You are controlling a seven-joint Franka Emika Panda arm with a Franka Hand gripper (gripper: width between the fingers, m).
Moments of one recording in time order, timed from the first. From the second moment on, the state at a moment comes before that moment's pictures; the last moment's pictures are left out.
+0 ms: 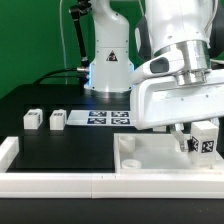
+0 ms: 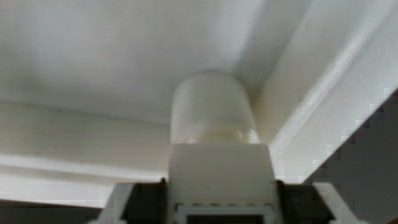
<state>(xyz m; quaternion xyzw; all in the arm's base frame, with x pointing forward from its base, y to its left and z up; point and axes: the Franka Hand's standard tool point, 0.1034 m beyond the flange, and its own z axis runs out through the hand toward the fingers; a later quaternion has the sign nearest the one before) 0.611 0.116 0.052 -0.96 -0.14 -0.24 0.05</state>
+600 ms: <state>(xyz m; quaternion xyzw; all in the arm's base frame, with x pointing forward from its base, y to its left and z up) 0.612 0.116 0.051 -0.96 -0.14 -0.24 0.05</state>
